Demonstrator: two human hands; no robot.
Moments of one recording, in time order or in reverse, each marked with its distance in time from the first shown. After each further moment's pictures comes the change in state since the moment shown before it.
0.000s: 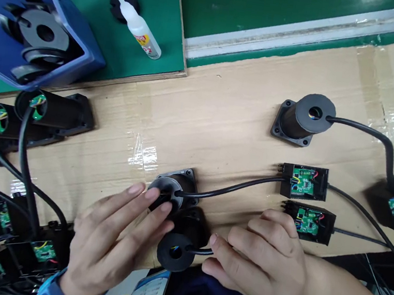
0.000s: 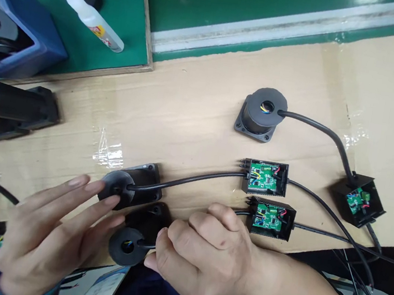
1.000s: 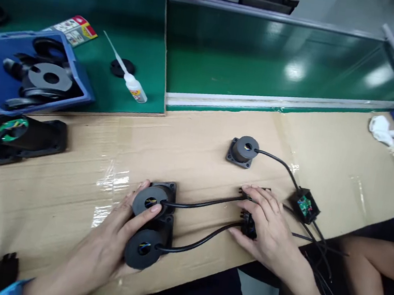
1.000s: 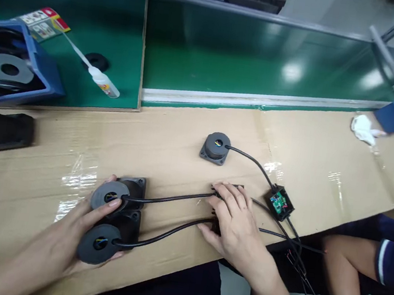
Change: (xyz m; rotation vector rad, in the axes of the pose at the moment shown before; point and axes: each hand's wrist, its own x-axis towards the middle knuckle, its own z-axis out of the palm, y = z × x) left_hand -0.005 -0.016 0.052 -0.305 -0.095 0.029; right_hand -0.049 0.045 -0.057 -0.311 -0.285 0.269
